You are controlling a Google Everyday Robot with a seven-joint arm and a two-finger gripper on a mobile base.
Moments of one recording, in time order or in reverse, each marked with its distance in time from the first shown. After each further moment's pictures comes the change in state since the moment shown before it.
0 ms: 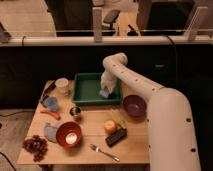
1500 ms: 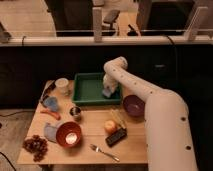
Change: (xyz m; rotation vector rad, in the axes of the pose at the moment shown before) arm 0.036 0.000 0.027 0.049 0.100 0.035
